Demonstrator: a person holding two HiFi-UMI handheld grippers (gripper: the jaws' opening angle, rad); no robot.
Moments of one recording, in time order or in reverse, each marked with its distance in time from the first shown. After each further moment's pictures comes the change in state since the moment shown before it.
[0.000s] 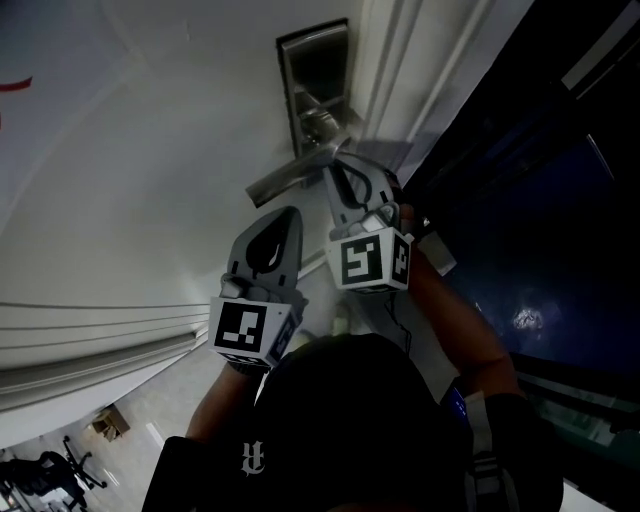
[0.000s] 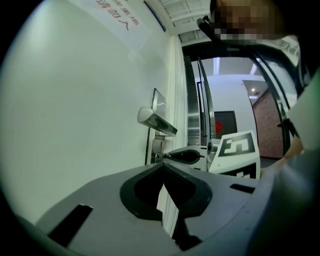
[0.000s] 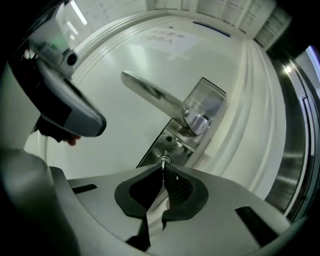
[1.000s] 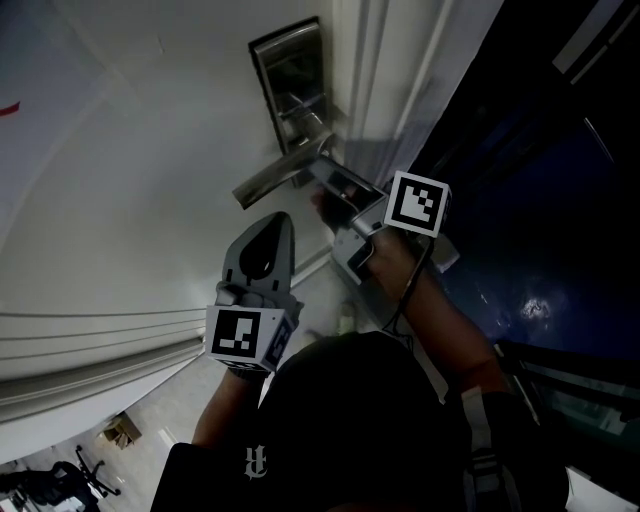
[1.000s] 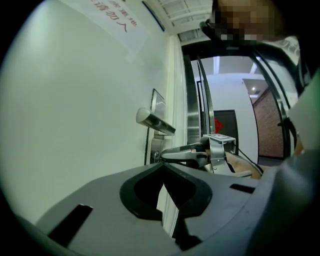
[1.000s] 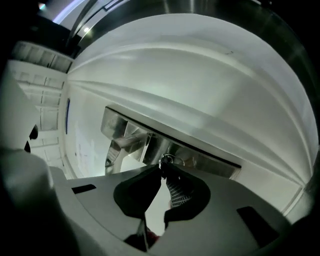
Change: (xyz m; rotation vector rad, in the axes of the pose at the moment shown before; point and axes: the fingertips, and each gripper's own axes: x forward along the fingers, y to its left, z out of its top) left arm -0.007 -0.005 -0.003 0.005 0.023 0.009; right arm 0.001 -0.003 -0.019 1.731 -0.050 0.417
